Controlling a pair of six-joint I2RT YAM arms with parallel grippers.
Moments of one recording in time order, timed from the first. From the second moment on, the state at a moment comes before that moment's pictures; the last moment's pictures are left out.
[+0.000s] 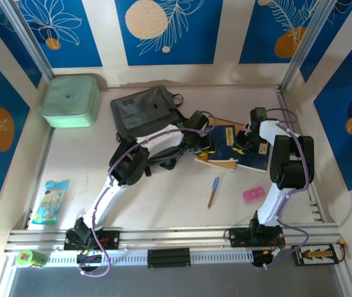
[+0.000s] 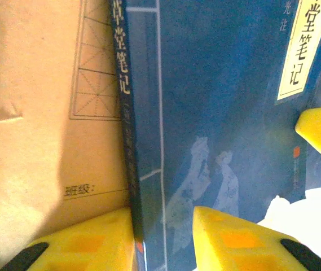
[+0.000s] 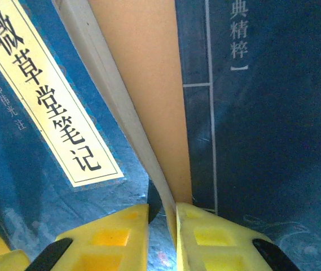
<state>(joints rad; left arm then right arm) -0.79 2.44 2.01 -0.57 0.46 -0.86 -0.06 1.84 1.18 -0.71 -0.29 0.43</state>
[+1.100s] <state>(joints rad) -0.78 2.30 1.89 -0.42 0.59 -0.86 -0.13 1.60 1.02 -0.62 -0.41 0.57</state>
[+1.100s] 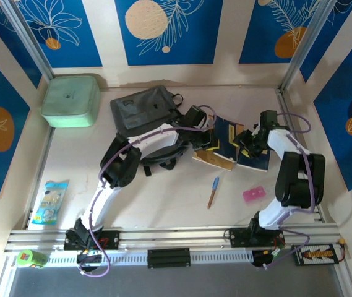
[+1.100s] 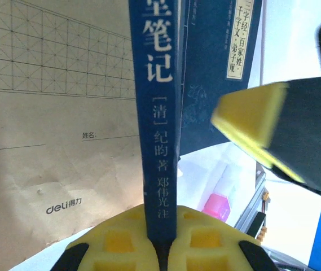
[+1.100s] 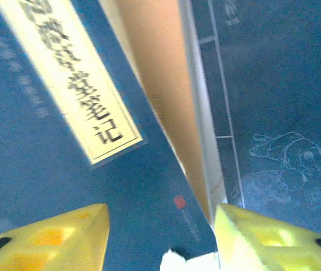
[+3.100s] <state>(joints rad) -0.50 1.58 0.97 0.35 0.34 -1.29 0.39 1.74 0.96 0.59 -0.57 1.55</state>
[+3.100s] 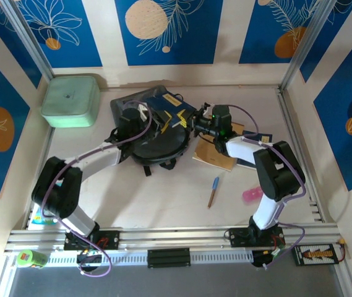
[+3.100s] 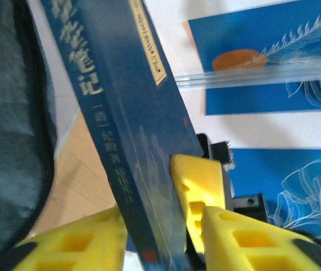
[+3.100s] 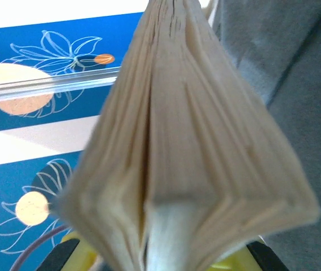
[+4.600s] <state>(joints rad) -0.60 1.93 1.55 -0.96 0.10 0.45 0.14 1.30 0.82 -0.13 -0.44 1.06</state>
